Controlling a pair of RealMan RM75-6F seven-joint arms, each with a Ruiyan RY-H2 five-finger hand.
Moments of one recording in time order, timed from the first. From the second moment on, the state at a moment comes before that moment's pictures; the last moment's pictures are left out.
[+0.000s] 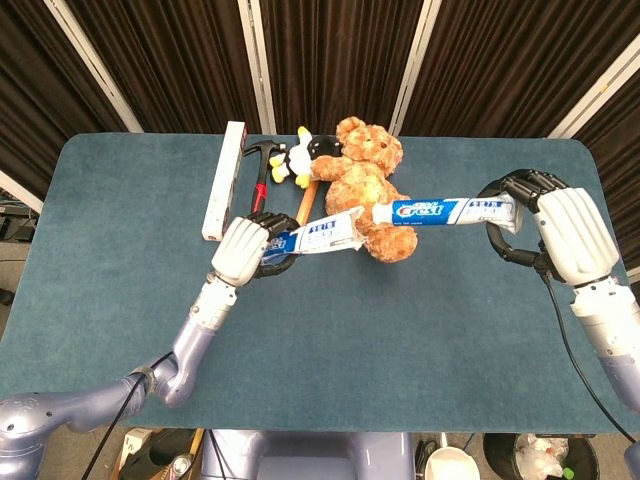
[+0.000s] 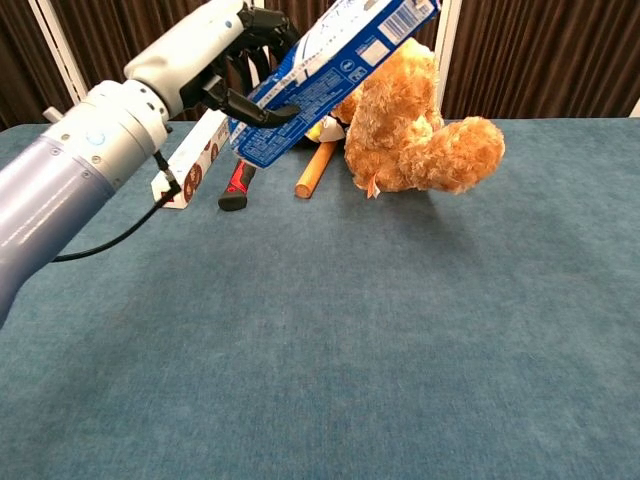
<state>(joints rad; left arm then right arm) -0.84 -1.84 -0.32 -1.14 1.49 1.27 -0.08 0.44 -0.66 0.45 -2.00 -1.36 1.15 0.29</state>
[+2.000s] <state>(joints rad) -0.98 -1.90 -0.39 -1.27 1.43 1.23 0.10 0.49 -0.70 0.36 -2.03 -1.44 1.16 0.25</state>
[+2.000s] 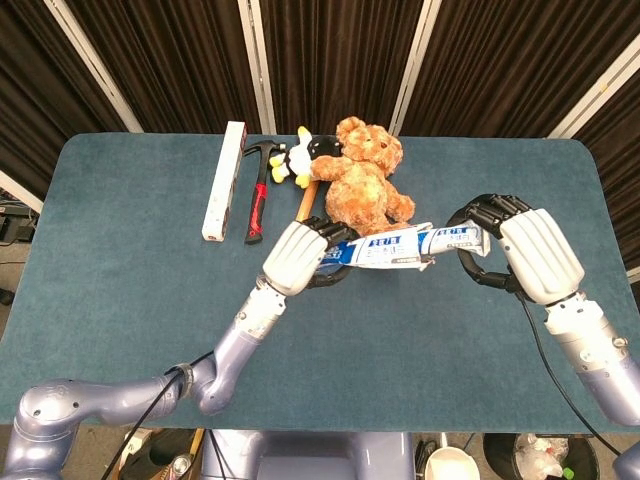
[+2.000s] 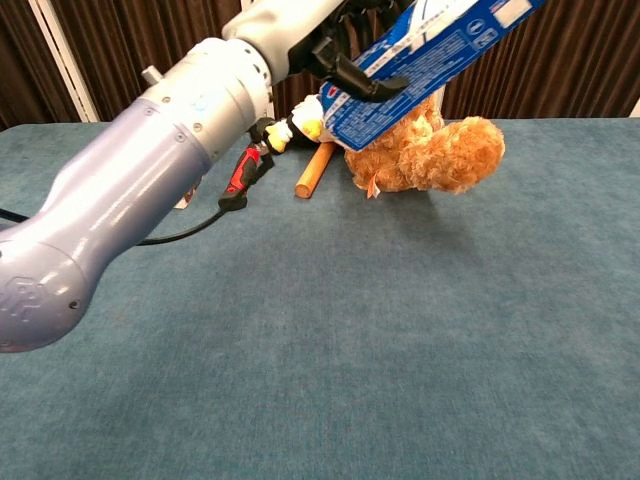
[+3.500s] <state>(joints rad) -1.01 -2.07 -0.48 -1.22 1.42 1.42 -0.09 0.45 -0.75 0.35 -1.91 -1.36 1.27 0.25</state>
